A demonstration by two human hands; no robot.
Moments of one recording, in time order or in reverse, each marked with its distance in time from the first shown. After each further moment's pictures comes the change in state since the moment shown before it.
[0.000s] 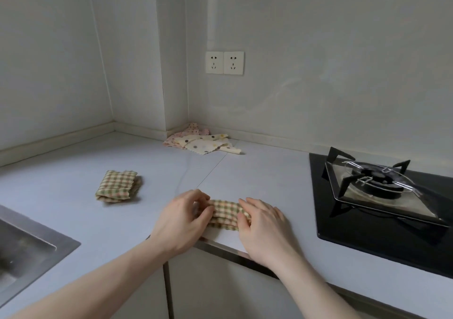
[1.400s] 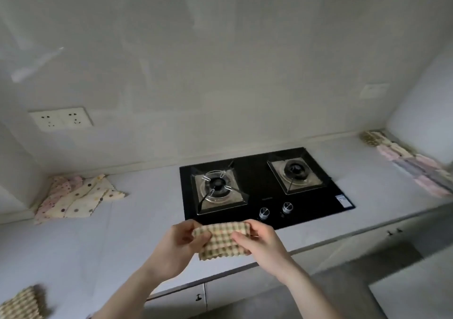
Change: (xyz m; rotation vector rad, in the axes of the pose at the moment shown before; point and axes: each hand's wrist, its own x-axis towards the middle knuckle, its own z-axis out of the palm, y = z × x) left_hand 0.086 0.365 -0.112 -0.633 -0.951 -0.182; right_hand -0.124 0.017 -0.408 0.947 0.075 0.738
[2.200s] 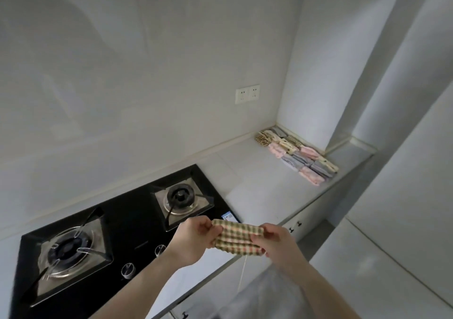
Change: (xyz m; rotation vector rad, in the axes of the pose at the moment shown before) left_hand 0.217 0.175 0.419 0.406 -0.246 0.132; right_hand -0.040 0.115 -0.459 -0.118 0.465 0.152
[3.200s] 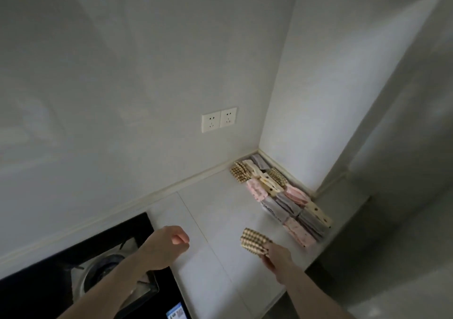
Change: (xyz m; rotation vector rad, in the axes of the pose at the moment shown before) left_hand 0.340 0.035 0.010 0.232 -0.167 -0.106; right_hand 0.363 0.110 -0.135 0.498 0.279 0.697
